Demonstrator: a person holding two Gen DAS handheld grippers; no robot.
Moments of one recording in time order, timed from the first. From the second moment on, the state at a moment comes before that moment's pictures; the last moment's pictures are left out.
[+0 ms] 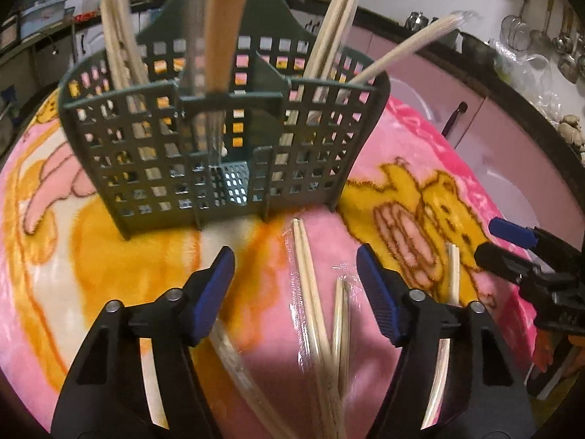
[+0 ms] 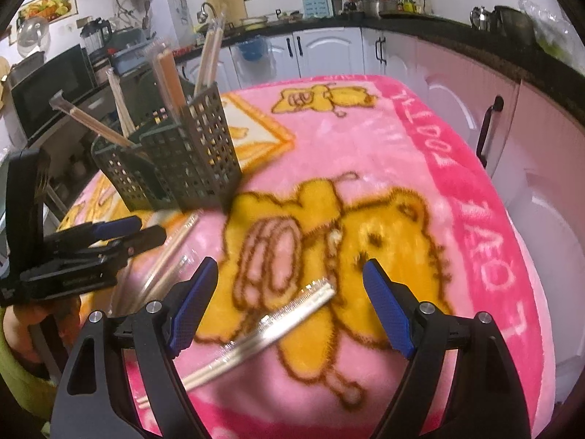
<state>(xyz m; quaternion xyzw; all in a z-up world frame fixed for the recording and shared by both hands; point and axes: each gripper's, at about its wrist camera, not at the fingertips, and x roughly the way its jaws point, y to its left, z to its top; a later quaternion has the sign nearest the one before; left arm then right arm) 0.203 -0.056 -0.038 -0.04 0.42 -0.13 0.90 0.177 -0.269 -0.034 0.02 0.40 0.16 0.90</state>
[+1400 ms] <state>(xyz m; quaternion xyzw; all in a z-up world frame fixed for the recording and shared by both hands) 0.209 -0.025 -0.041 -0.11 0.44 -0.12 0.88 0.194 -0.217 -0.043 0.02 0.43 0.26 0.86</state>
